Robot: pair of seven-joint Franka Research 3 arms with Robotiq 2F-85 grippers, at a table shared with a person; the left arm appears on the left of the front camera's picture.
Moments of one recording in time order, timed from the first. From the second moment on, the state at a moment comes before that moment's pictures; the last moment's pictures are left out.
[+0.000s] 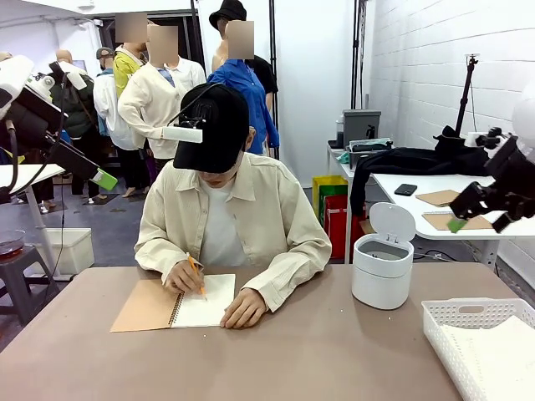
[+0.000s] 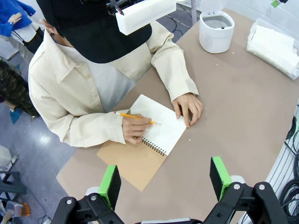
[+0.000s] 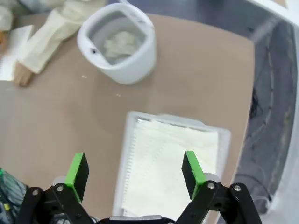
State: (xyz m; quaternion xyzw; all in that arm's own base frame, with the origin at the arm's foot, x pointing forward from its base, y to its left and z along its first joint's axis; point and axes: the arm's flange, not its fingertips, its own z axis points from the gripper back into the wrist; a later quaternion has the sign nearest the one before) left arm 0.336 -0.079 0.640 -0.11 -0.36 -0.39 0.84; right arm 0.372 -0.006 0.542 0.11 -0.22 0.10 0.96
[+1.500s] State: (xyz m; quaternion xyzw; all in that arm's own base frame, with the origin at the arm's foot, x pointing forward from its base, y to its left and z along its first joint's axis) left arm 0.336 -0.079 0.640 -0.11 -0.36 -0.39 0.84; right arm 0.426 0.129 0.610 0.21 -0.25 0.41 0.86
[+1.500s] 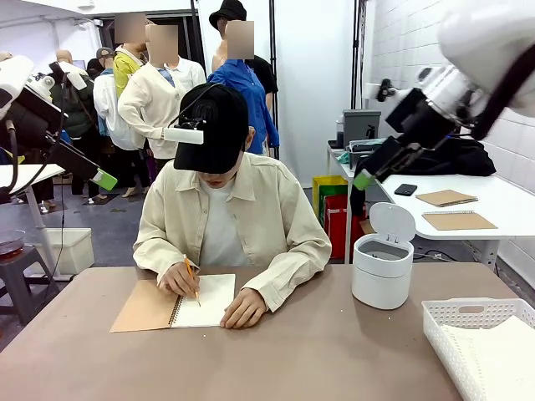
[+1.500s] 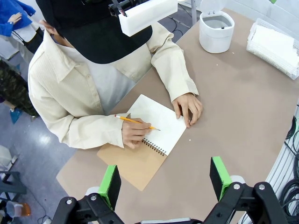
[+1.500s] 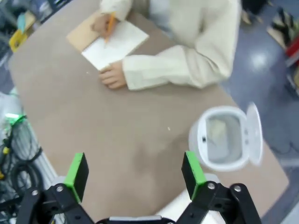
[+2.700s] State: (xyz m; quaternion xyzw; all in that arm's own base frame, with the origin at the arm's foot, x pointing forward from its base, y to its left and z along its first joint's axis) left arm 0.336 -0.079 0.640 -0.11 -0.36 -0.39 0.84; right arm 0.392 0.232 0.686 0.17 -0.30 0.44 0.83
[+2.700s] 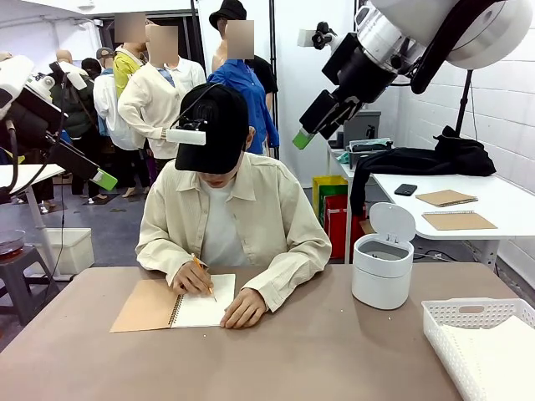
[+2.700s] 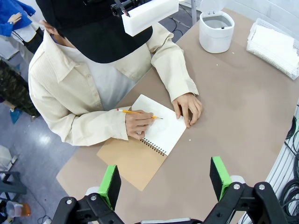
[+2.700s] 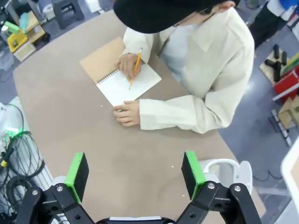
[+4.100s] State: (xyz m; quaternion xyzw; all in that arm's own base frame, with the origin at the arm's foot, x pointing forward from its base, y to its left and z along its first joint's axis) left arm 0.336 -0.079 0.640 -0.11 -0.36 -0.39 0.84; right arm 0.384 0.236 0.685 0.19 -0.29 0.44 0.83
